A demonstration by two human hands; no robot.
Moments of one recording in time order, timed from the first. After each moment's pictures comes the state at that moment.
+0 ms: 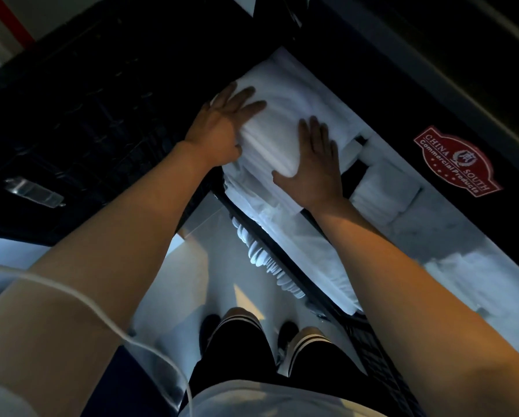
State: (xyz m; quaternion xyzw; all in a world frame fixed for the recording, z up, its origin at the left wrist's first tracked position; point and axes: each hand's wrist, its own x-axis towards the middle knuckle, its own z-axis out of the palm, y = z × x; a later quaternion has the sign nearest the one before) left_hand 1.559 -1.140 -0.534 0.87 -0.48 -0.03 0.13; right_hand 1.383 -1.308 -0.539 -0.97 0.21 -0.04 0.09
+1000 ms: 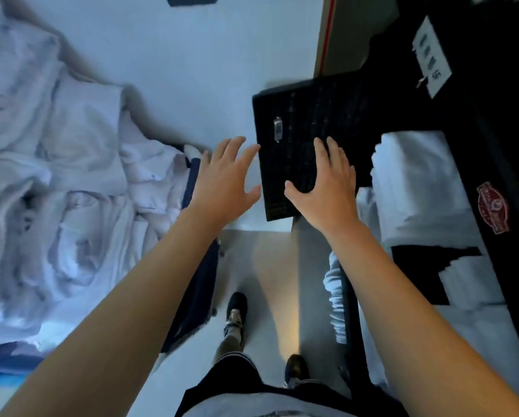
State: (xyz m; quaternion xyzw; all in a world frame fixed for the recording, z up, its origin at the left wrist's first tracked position) left_hand 1.212 -0.927 -0.338 0.99 0.01 0.09 0.05; right_hand 1.269 -1.129 -0.374 -0.95 -0.15 -0.05 0.29
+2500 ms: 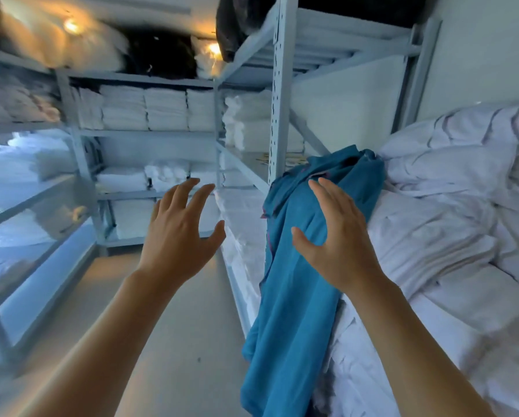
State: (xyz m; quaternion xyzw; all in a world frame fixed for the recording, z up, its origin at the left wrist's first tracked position) left_hand 0.478 -0.565 0.001 0.71 0.54 0.41 -0.19; right_hand 0.754 -0.574 0.001 -0.48 -0.74 -0.13 0.46
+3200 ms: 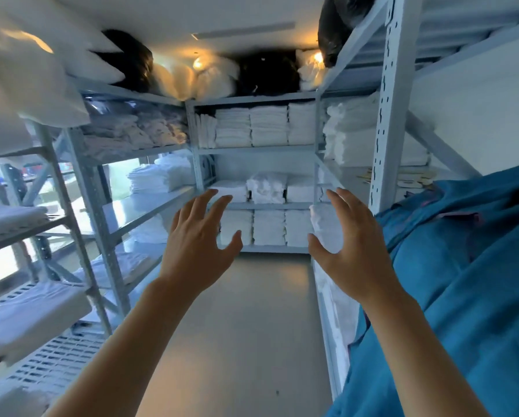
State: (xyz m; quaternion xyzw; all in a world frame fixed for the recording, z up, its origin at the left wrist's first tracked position) left_hand 0.414 -0.442 0.021 0.62 0.66 0.34 -0.27; right_hand 0.670 -0.348 0.003 -0.35 -0.79 -0.01 0.50
